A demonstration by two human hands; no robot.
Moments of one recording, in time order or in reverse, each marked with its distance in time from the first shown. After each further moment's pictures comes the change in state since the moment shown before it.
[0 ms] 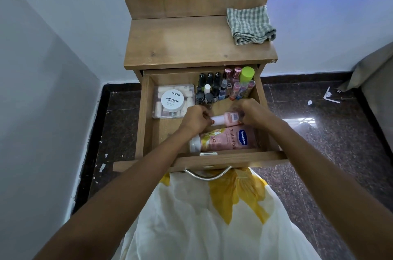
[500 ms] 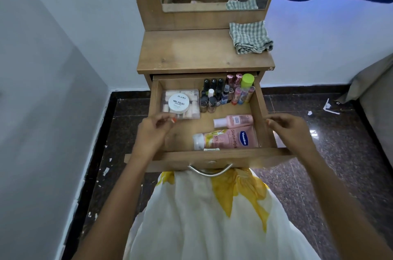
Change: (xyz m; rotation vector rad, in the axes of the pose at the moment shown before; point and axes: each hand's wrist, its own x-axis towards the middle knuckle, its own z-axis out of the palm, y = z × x) left_hand -0.099 -0.039 -0.066 -0.372 0.407 0.005; right_hand -0.096 0.019 0.004 0.536 0.590 0.156
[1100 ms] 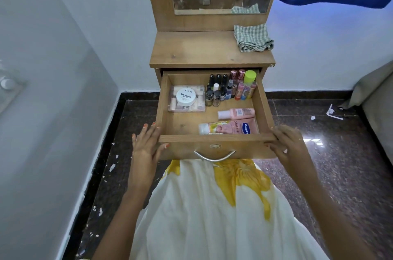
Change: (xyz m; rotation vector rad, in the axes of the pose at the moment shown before) left_hand -0.071 -0.078 -0.013 0.457 0.161 0.279; right_hand -0.067 0.055 0.016 -0.402 0.113 -0.453
